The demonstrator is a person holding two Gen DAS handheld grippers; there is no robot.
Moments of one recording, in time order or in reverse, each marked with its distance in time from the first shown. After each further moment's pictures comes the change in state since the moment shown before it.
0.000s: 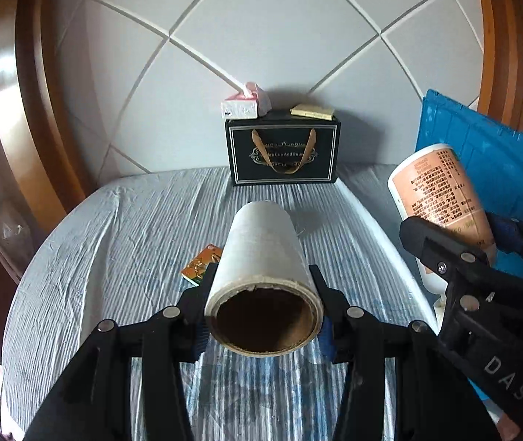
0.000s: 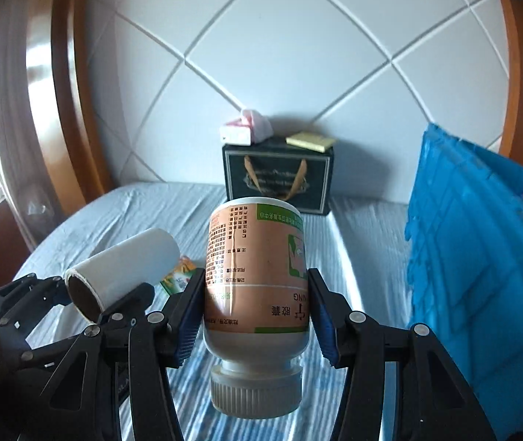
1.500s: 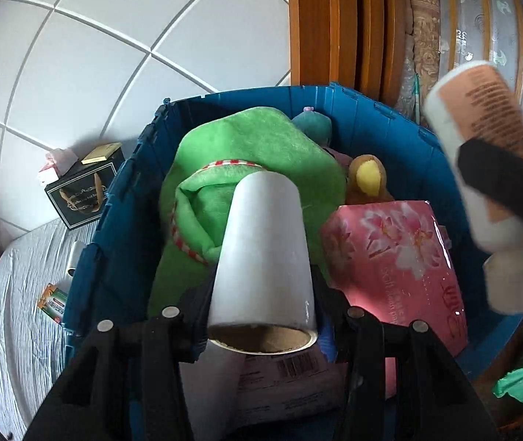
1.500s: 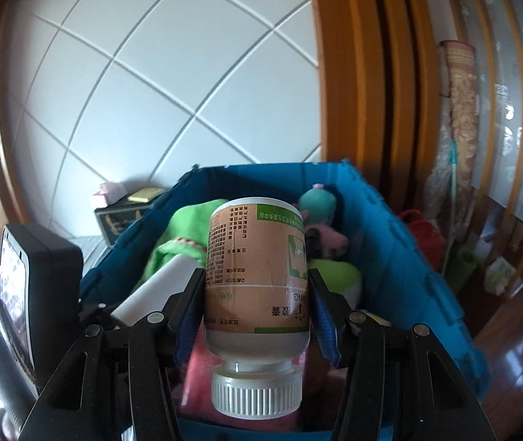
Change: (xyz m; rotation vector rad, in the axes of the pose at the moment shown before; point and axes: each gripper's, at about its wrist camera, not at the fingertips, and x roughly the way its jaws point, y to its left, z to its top) left arm -0.117 -0.376 0.009 0.259 0.048 -0.302; right arm -0.266 -0.319 -0.062 0.190 -0.114 -0.243
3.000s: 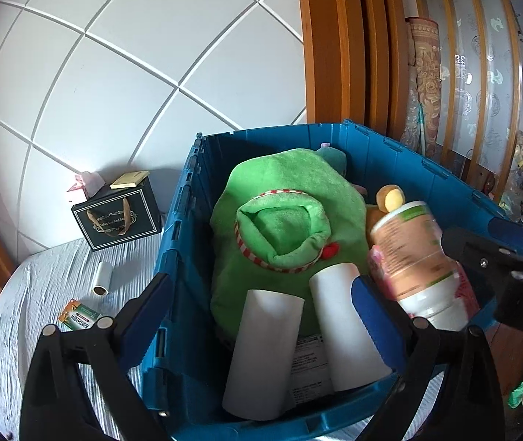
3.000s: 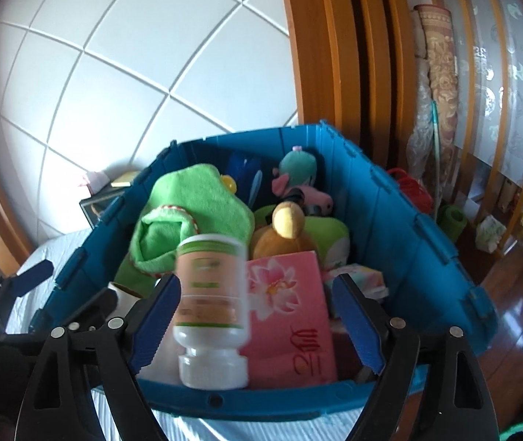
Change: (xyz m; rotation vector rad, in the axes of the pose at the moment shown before) left arm -0.048 0.033 -0.013 0.001 -0.149 0.032; right arm -0.007 -0.014 -0.022 0.115 0.087 -0.073
